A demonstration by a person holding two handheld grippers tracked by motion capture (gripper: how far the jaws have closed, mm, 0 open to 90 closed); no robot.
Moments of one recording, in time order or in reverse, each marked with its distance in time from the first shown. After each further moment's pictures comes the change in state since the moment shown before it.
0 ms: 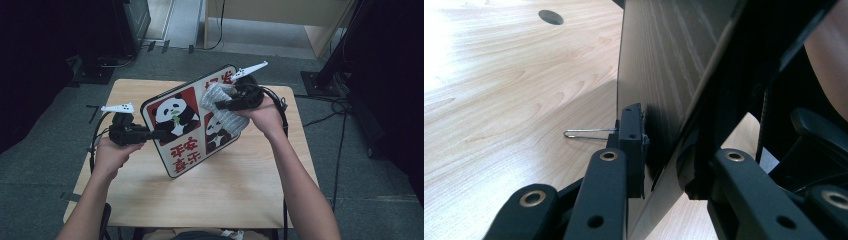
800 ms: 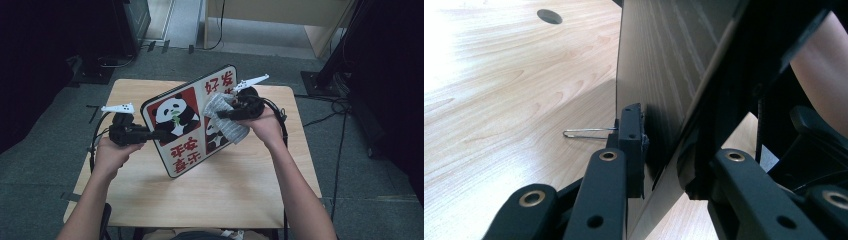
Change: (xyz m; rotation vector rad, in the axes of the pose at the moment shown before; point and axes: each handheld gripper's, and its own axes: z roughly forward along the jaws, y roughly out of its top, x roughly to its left) left arm 0.000 0.000 0.000 0.004 -0.003 0.009; right arm -0.005 -0.033 0.014 -0.010 0.027 0.030
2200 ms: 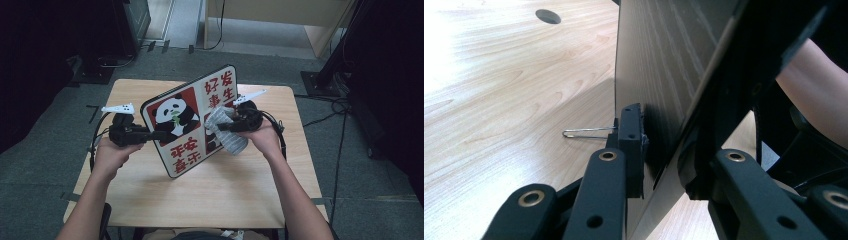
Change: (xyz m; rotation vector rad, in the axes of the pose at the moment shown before) left arm -0.001 0.000 0.000 0.003 -0.003 0.008; right arm -0.006 -0.038 0.023 0.037 0.027 0.034
